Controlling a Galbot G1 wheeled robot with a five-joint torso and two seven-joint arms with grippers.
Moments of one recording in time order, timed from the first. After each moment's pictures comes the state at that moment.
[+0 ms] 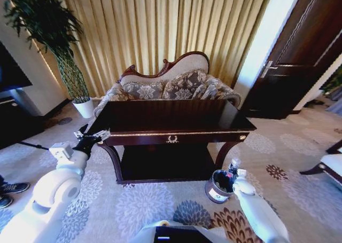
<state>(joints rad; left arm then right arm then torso) 1.45 -0.91 -0.76 -2.36 -0.75 0.43 -0.36 -0.95 1.14 0.50 0.86 0.31 0.02 0.19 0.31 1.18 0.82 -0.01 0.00</state>
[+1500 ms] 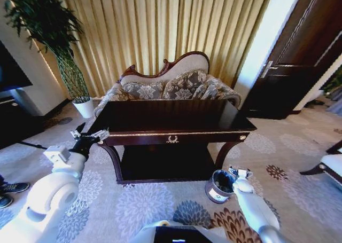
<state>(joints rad) 1.49 -0.90 -0.79 -2.41 -0.73 0.40 -0.36 -0.98 1.14 0.55 0.85 0.26 -0.02 0.26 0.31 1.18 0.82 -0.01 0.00</state>
